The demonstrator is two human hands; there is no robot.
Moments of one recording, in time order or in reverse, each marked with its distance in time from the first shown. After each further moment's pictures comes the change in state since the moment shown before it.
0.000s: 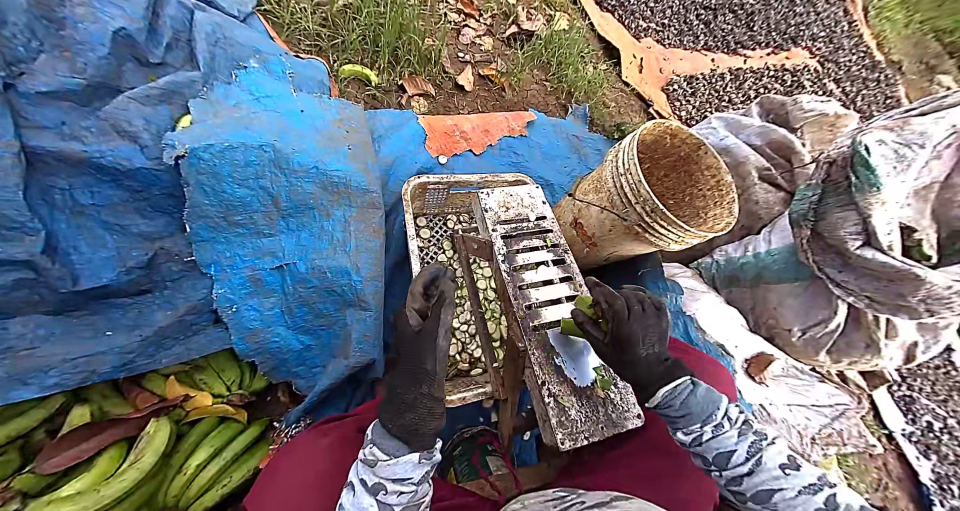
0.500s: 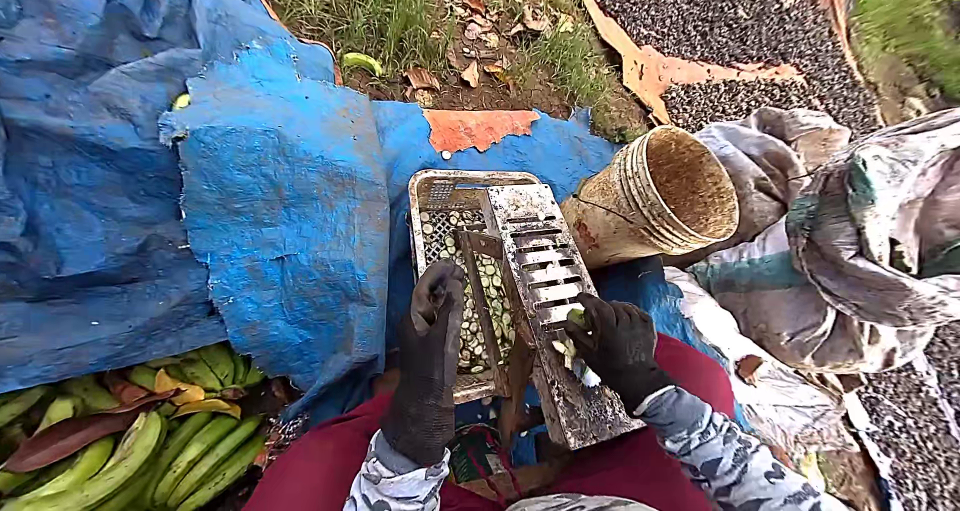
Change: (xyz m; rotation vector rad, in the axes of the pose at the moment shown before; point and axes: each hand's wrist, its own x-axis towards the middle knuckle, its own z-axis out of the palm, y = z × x) left_hand -0.002 0.008 -0.014 -0.061 -0.002 0.036; right_hand 0.003 -0.037 0.003 0.031 -0.219 0.075
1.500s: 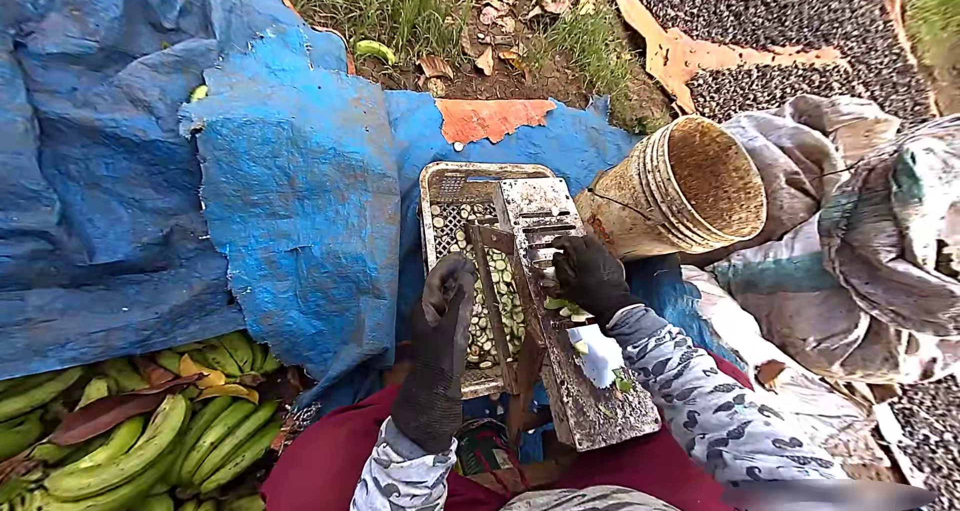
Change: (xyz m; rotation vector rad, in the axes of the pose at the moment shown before) left_hand 0.004 -0.002 0.003 -0.026 0.002 -0.023; right_hand 0.090 0.005 0.029 0.272 -0.407 0.189
